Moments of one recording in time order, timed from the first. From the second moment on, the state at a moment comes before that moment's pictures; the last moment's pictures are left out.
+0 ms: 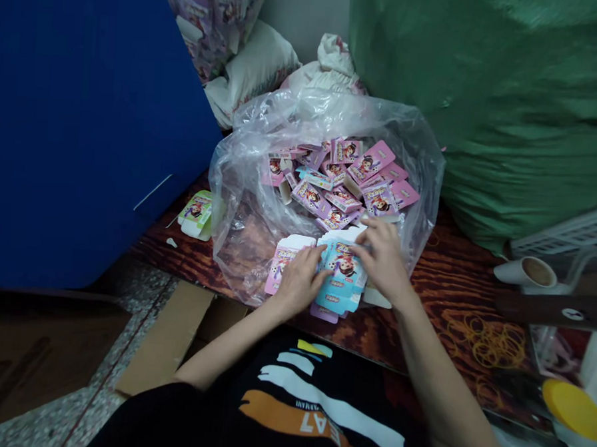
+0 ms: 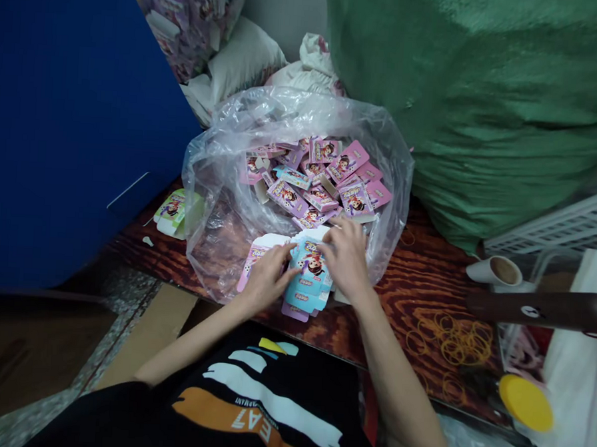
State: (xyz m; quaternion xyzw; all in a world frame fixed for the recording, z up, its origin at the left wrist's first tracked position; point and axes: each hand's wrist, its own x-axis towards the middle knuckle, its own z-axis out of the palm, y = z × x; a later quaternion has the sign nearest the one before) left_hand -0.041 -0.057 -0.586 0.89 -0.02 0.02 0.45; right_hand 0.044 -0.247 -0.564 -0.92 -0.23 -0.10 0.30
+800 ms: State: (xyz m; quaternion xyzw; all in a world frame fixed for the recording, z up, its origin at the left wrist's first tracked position) left_hand -0.046 -0.067 -0.572 0.46 0.05 -0.28 0.84; right_hand -0.017 -0.235 -0.562 -0.70 0.00 0.07 0.71
